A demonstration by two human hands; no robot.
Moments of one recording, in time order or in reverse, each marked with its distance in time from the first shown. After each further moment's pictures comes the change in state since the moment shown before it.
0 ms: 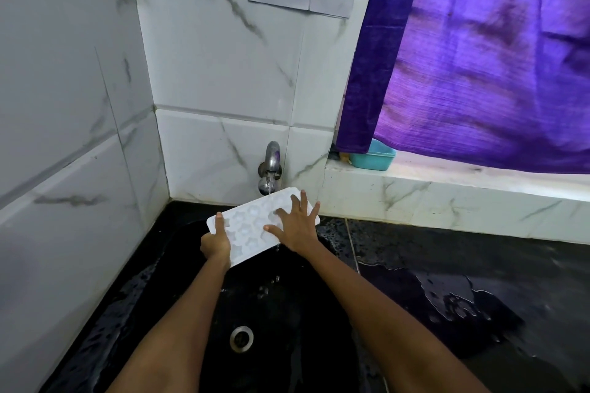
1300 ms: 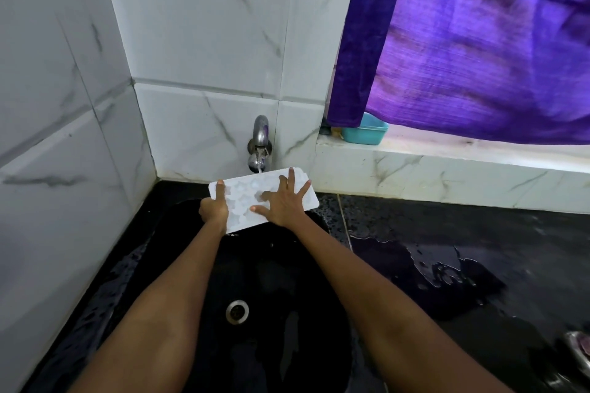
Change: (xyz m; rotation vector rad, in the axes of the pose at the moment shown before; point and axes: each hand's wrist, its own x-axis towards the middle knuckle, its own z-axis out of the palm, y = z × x) left_hand 0.011 0.011 0.022 0.092 -0.066 0.085; right_hand 0.000 -0.010 -0.001 0.014 -0.115 0.060
